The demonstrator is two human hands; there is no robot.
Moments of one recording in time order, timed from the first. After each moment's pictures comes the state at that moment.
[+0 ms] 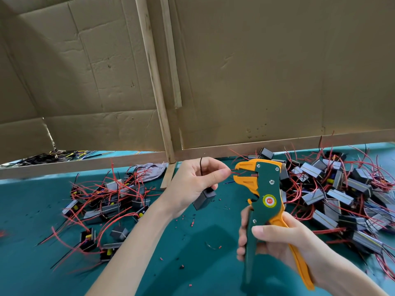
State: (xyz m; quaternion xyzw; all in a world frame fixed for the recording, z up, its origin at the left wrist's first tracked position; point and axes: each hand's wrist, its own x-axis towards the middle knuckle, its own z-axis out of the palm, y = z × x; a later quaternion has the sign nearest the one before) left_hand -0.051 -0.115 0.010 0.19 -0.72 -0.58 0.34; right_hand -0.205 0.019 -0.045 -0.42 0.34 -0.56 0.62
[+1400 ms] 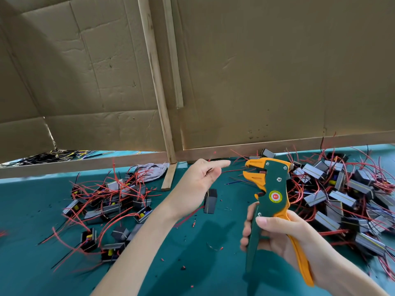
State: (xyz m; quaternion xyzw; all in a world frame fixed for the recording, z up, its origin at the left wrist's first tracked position) left_hand -0.052 -0.122 0.003 0.24 -0.84 -0.38 0.31; right_hand -0.204 0.014 -0.048 -0.36 0.39 -0.61 0.59
